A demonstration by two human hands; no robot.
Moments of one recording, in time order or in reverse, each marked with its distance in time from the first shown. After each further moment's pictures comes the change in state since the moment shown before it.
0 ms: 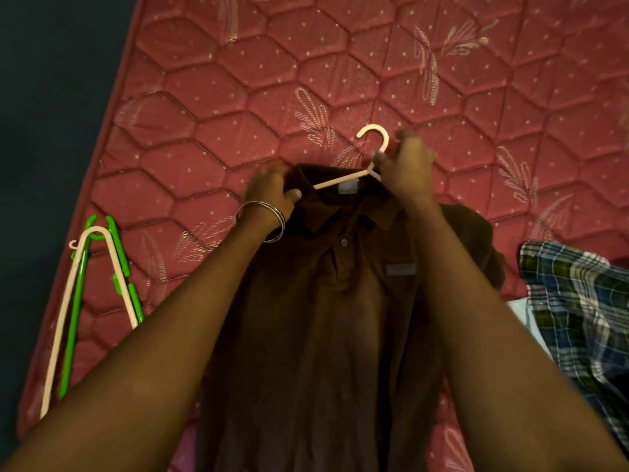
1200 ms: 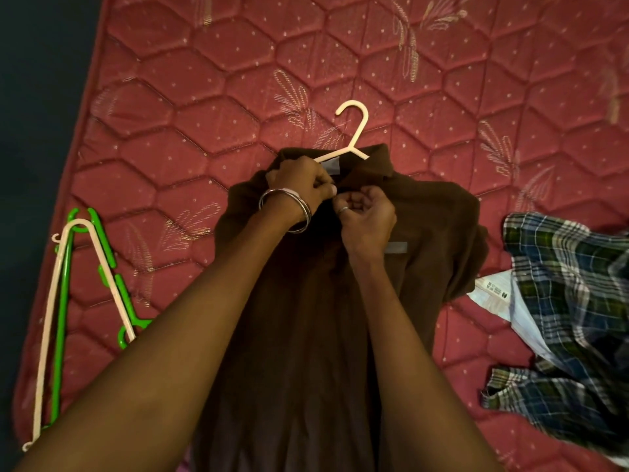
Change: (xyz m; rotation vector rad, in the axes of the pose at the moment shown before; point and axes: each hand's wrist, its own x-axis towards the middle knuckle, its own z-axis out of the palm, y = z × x) left_hand -0.033 0.061 0.012 -0.034 -0.142 0.167; right_hand -0.108 0.031 0.040 0.569 0.102 0.181
